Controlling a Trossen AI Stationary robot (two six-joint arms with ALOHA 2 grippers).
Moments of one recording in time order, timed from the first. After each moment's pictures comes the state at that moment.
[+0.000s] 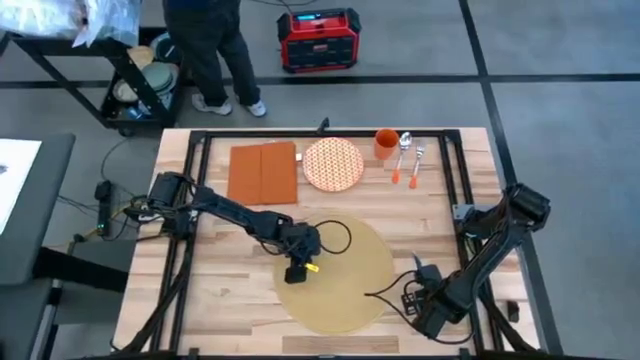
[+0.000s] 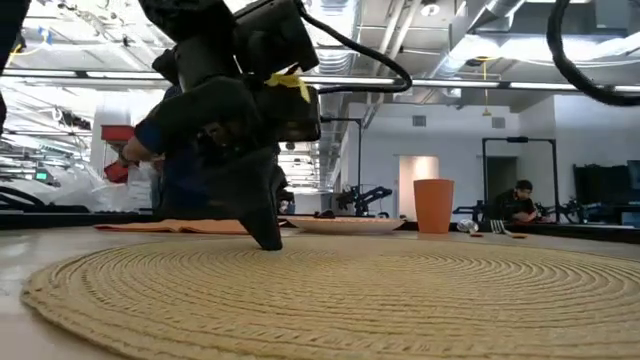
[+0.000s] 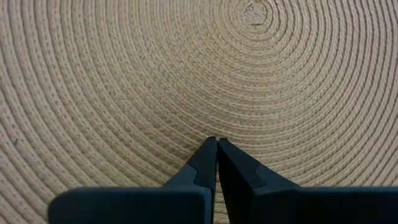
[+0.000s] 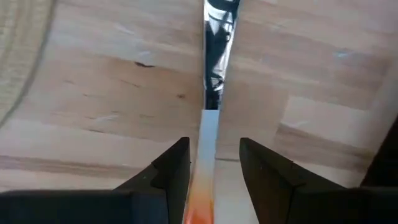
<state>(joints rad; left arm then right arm) -0.16 1.89 1.03 -0.27 0.10 -0.19 0.91 1.72 0.98 -0.87 -0.06 2.26</state>
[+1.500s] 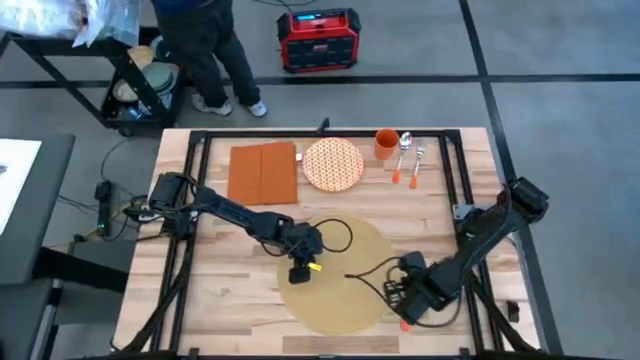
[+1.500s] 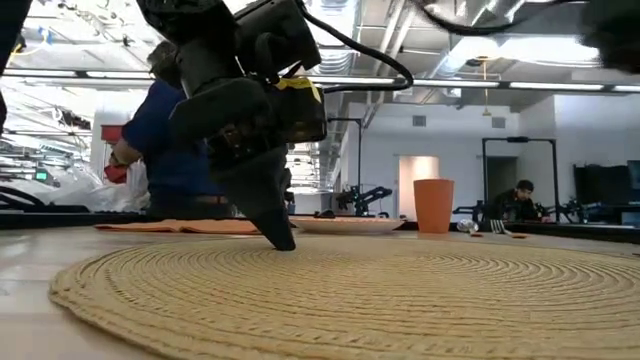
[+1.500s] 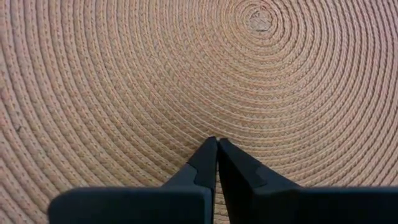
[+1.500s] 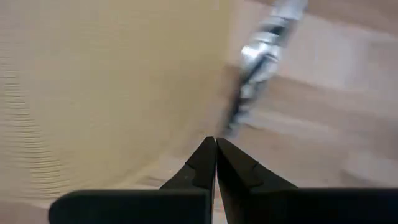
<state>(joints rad) -0.16 1.90 1.03 -0.21 0.08 -0.23 0.81 1.67 1.13 -1.05 0.08 2.21</state>
